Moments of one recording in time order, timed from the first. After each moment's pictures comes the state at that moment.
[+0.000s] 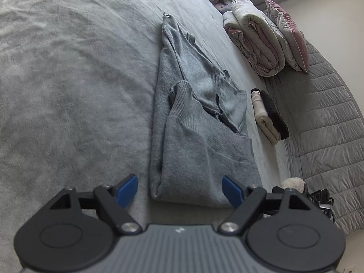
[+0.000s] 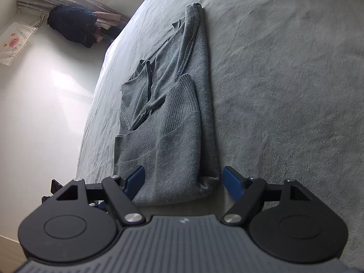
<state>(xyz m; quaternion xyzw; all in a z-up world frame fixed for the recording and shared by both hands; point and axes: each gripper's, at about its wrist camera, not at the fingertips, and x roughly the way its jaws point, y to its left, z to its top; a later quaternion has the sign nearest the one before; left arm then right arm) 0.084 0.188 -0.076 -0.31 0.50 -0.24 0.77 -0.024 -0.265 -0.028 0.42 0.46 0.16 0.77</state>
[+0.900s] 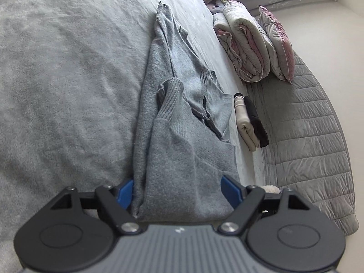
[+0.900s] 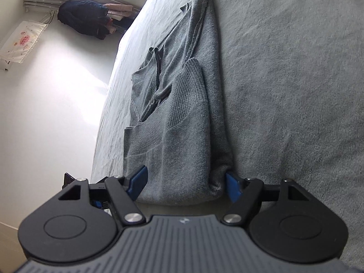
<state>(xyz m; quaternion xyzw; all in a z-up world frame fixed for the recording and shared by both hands) 0.112 0.170 -0.107 -0.37 0.49 -0.29 0.74 -0.005 -0.264 -0.042 0.43 0.45 0.21 0.75</state>
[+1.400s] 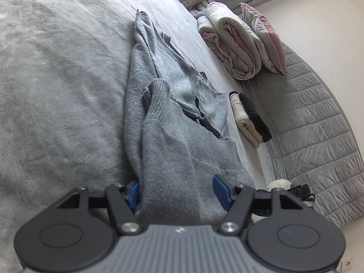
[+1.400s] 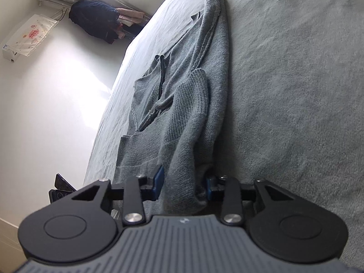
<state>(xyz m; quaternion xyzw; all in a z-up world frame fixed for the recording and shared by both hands) 0.105 0.160 -0.108 -0.32 0.45 -0.30 0.78 0.014 -0.249 -0.054 0.41 0.43 0.21 0.78</state>
